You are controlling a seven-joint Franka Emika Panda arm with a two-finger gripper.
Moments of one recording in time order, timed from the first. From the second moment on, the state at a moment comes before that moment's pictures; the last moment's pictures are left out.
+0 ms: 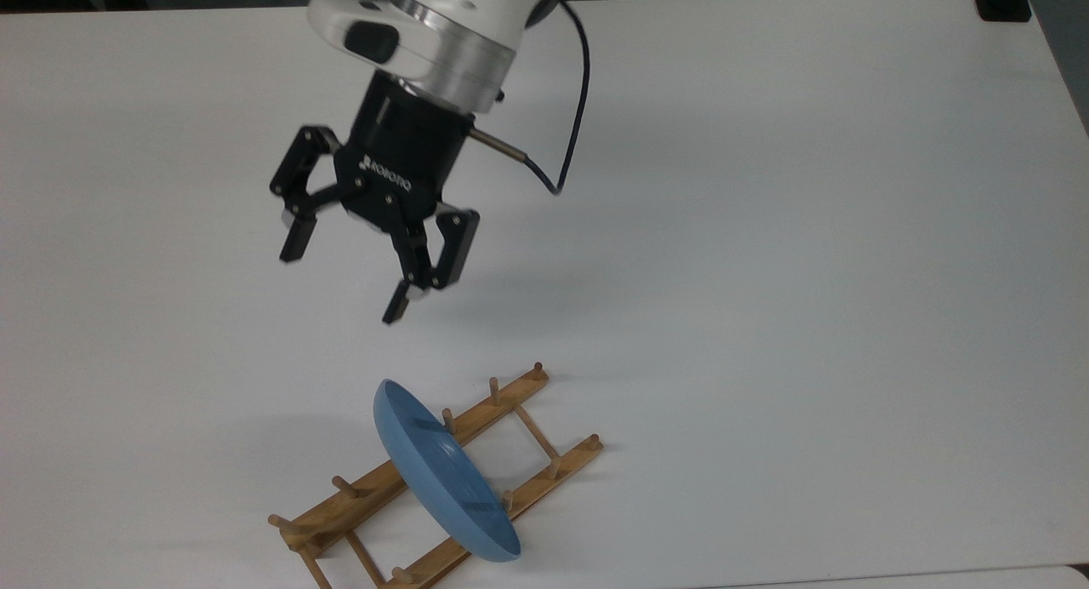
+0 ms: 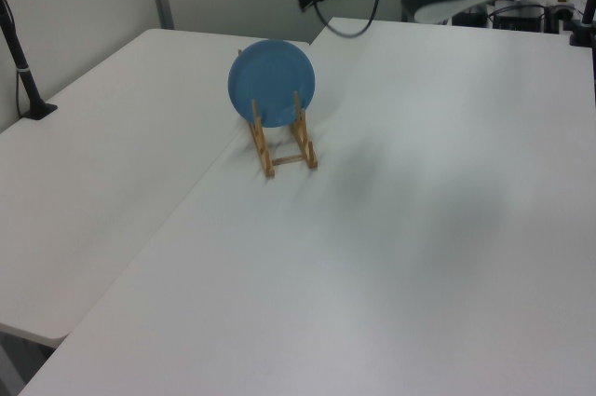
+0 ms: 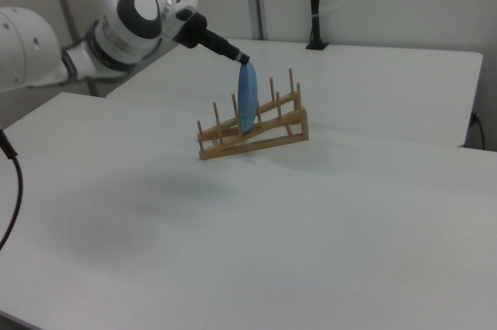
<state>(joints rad) 0.05 0.36 -0.01 -1.45 -0.76 2.43 0.99</state>
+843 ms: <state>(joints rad) 0.11 -0.05 0.02 -1.58 -0.07 1.63 0.64</state>
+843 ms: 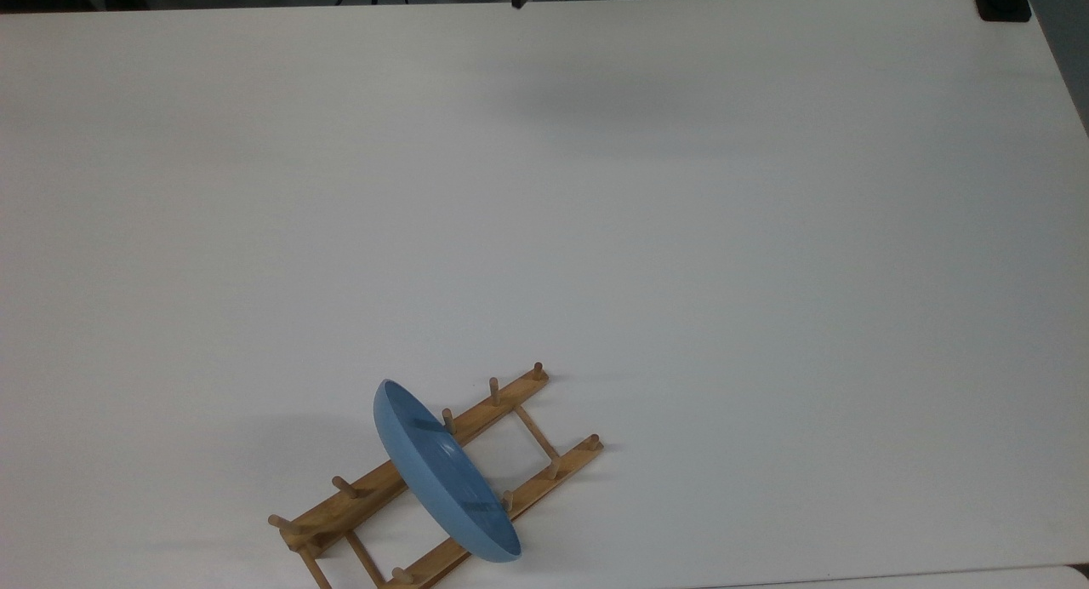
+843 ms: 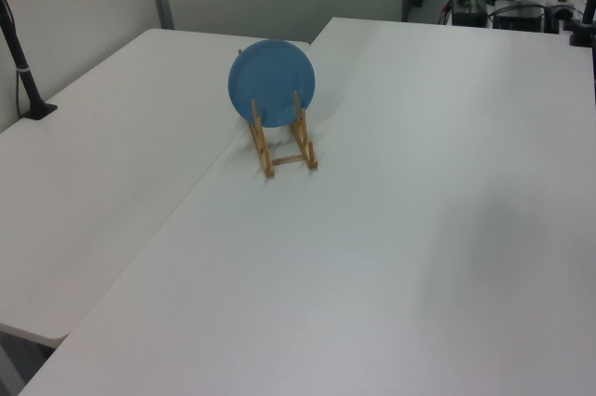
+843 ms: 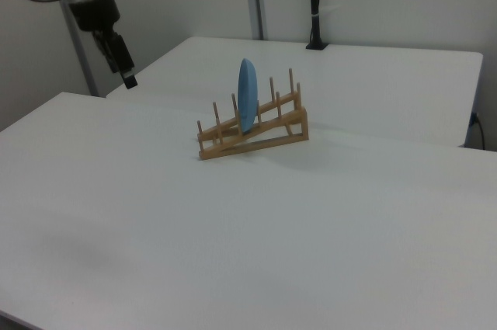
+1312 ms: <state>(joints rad) -0.01 -0.09 0.01 -1.66 0.04 1.63 0.10</state>
